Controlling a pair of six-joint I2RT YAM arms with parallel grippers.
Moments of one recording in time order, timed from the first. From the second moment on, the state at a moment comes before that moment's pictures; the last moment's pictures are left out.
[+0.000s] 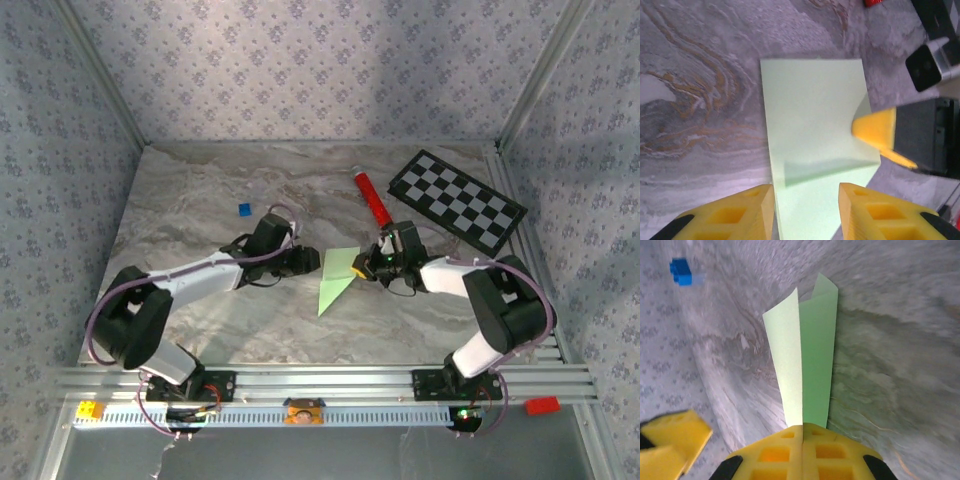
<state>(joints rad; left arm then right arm) -0.71 1.49 0.81 -0.12 0.28 -0.73 0.42 1.55 0.58 0.19 -0.53 1.10</state>
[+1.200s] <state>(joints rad) -1.11 1.72 0.99 -0.37 -0.23 -0.41 0.45 1.52 0.56 0.19 -0.44 1.24</state>
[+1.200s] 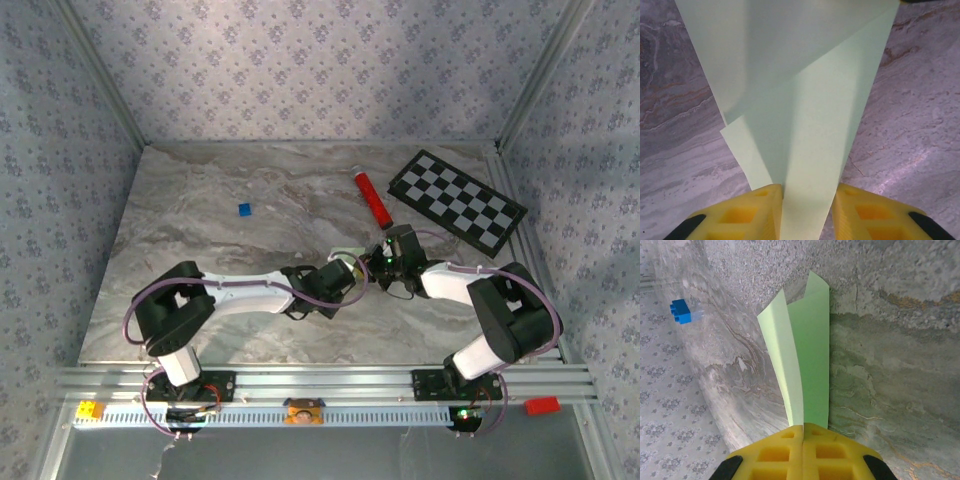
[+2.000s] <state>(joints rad) -1.12 1.73 0.99 -0.38 -0.26 -0.41 0.45 1.52 0.56 0.19 -0.44 1.24</state>
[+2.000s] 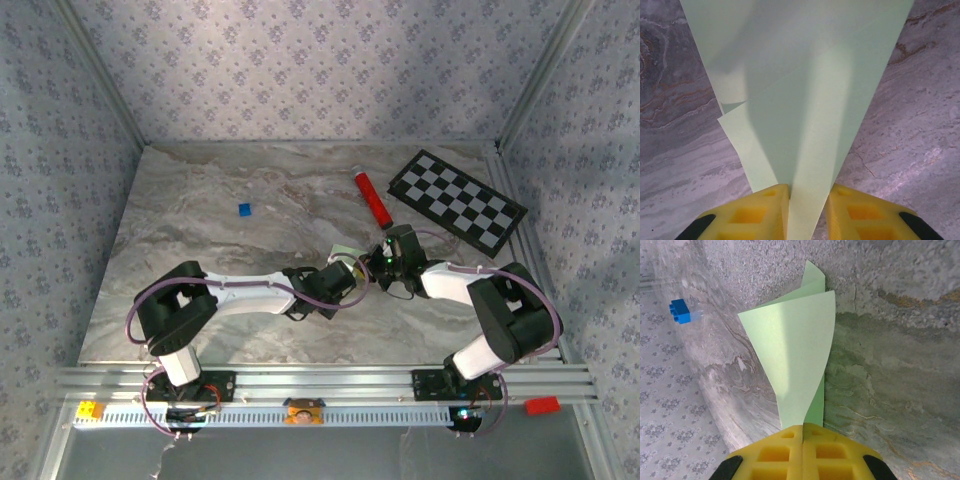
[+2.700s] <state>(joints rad) -1.12 1.73 0.99 -0.38 -0.28 -0.37 0.45 1.52 0.57 0.19 -0.44 1.24</state>
